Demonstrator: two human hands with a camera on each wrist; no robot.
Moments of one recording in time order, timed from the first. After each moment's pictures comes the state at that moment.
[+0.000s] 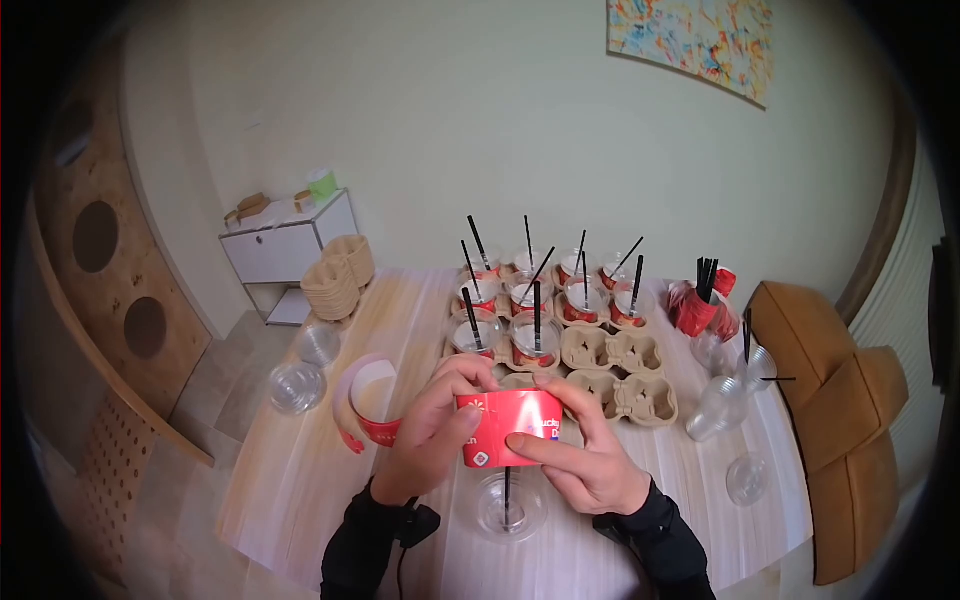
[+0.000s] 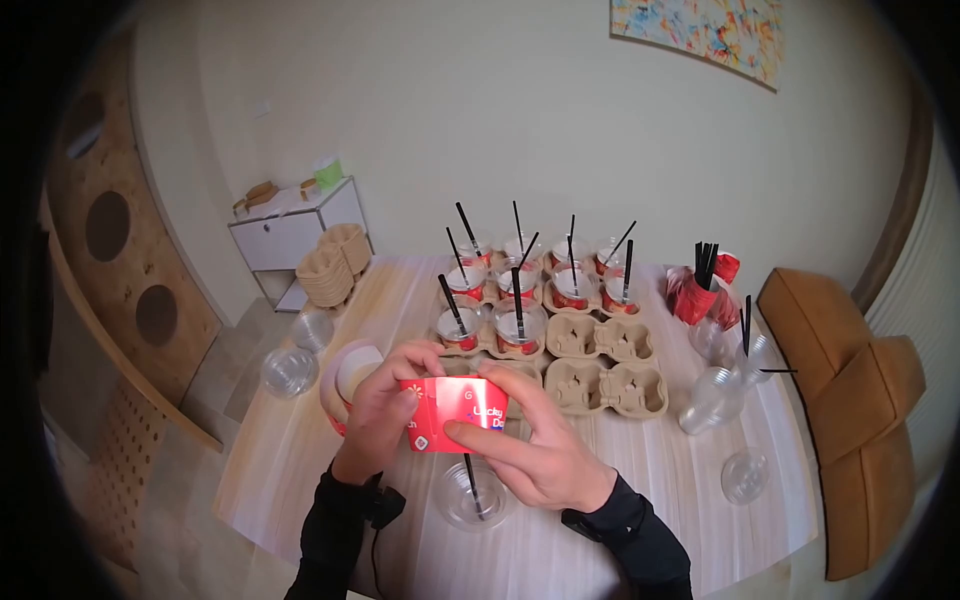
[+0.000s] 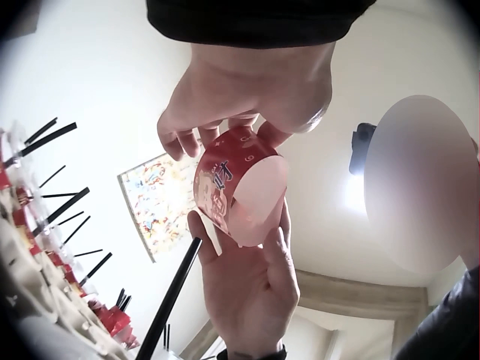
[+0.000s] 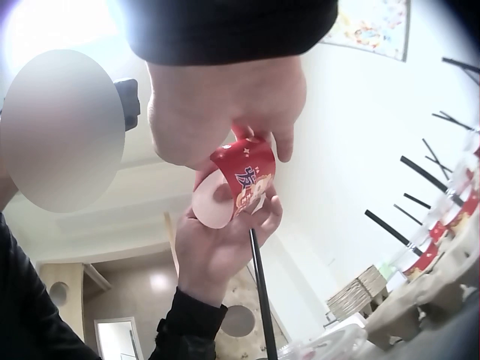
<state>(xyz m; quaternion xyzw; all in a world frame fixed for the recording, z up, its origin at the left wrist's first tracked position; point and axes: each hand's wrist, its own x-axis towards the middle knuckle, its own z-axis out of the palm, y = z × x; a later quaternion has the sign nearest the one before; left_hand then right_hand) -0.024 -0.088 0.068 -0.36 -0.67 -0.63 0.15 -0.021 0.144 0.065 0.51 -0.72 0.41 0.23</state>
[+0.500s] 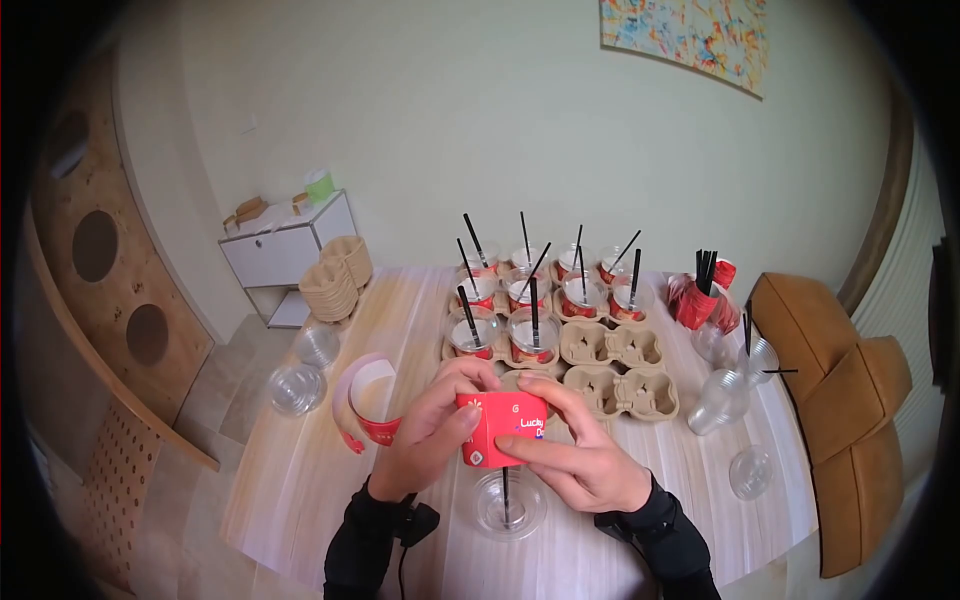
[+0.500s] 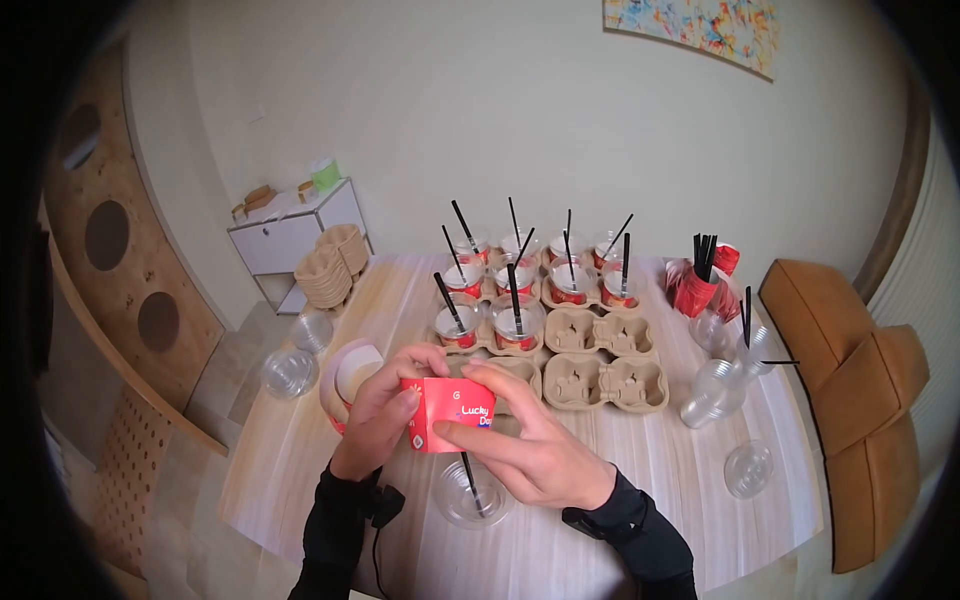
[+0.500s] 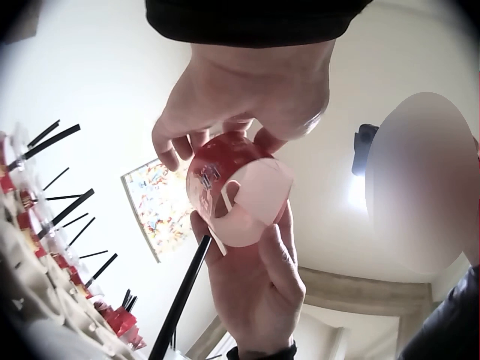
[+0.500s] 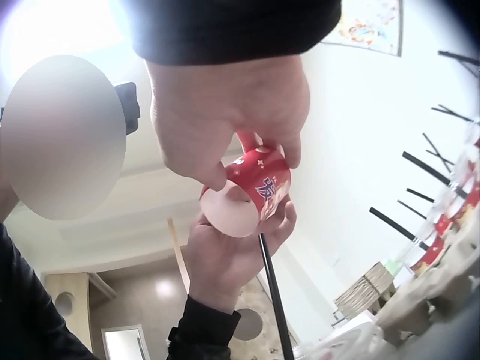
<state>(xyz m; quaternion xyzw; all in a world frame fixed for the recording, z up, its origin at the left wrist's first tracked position) -0.022 -0.089 0.070 -0.33 -0.67 -0.66 0.08 -0.022 0.144 0.067 0.53 -0.72 0.41 0.20</state>
